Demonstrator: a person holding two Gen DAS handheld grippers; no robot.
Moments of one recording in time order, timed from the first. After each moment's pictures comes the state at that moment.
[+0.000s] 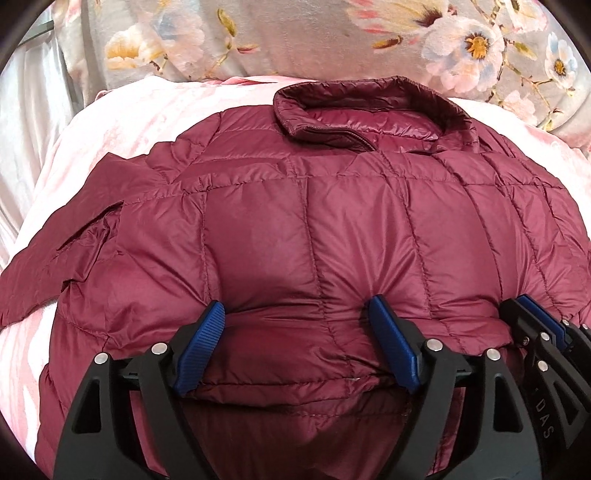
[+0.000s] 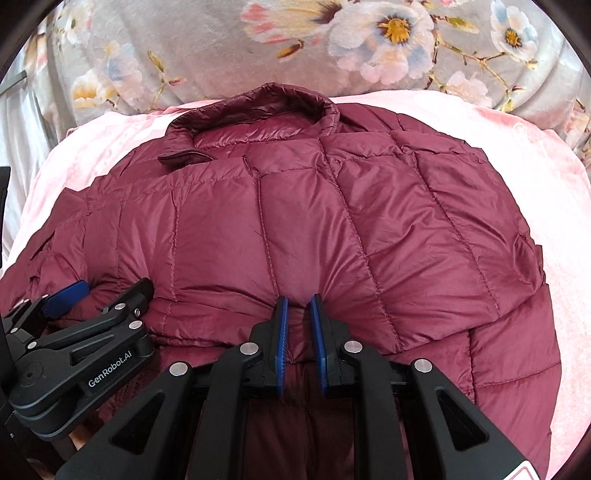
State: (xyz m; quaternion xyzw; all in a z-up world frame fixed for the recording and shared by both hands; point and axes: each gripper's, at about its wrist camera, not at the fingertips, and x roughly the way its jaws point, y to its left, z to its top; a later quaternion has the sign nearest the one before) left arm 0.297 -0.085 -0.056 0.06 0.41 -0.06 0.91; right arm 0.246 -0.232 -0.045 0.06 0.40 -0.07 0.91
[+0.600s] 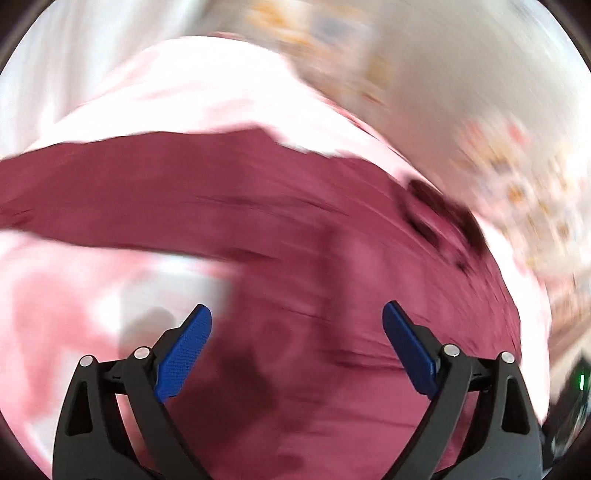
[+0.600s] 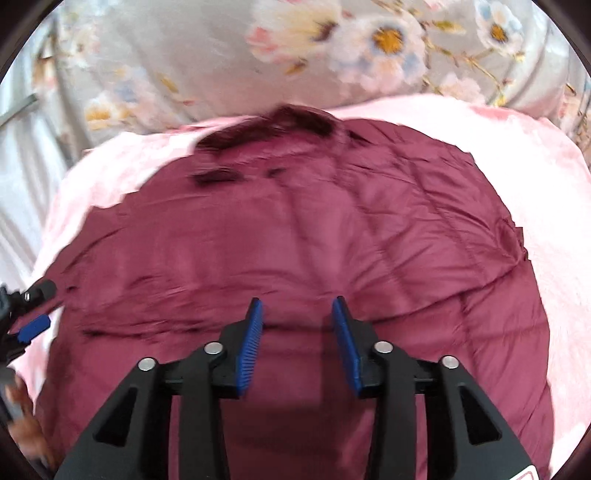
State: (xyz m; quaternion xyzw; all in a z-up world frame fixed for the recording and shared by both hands) left arm 0.260 0.151 -0.013 -0.21 0.39 -0.02 0.90; right arm 0.203 -0.200 -0.012 0.10 0.38 -0.04 0.92
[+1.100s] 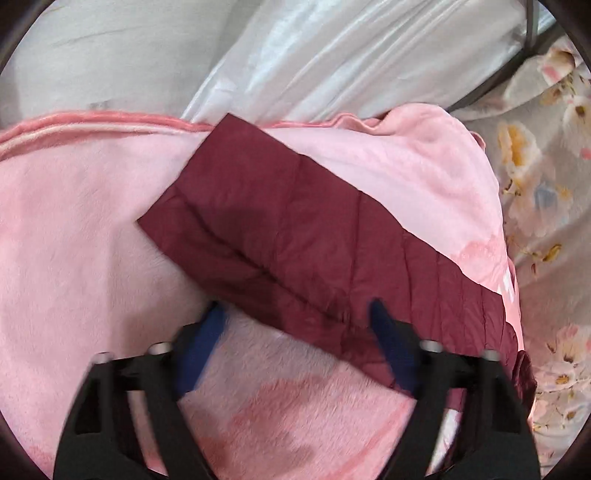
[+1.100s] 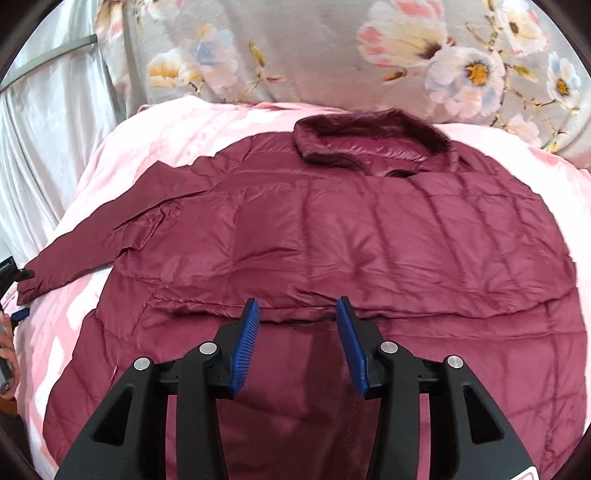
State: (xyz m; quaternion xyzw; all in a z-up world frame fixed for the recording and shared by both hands) left arm 0.257 0.403 -0.059 -0.36 0.38 0.17 0.83; right arm 0.226 -0.099 -0.020 0.04 0.40 0.00 0.92
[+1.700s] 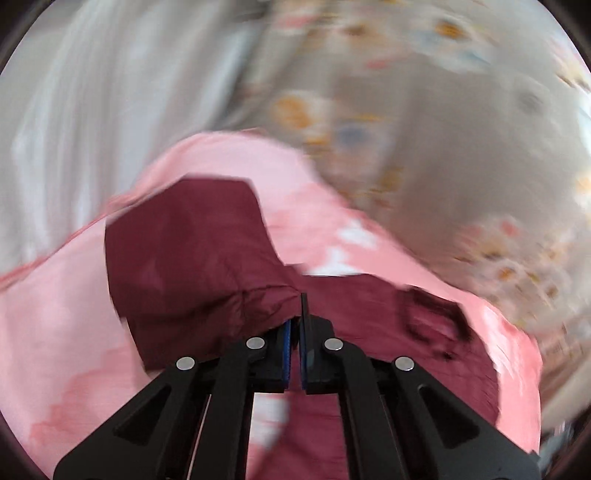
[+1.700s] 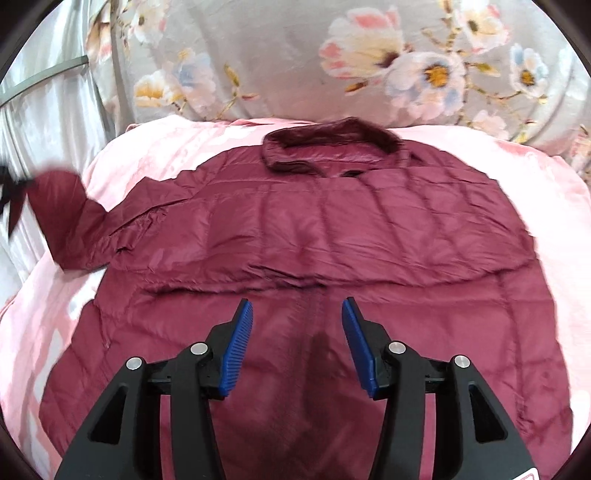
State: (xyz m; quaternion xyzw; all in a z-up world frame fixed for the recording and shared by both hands) left arm 0.283 0.184 0.107 -0.19 0.29 -0.06 0.94; right arm 0.161 -0.148 -0.002 0.05 0.36 -0.04 0.93
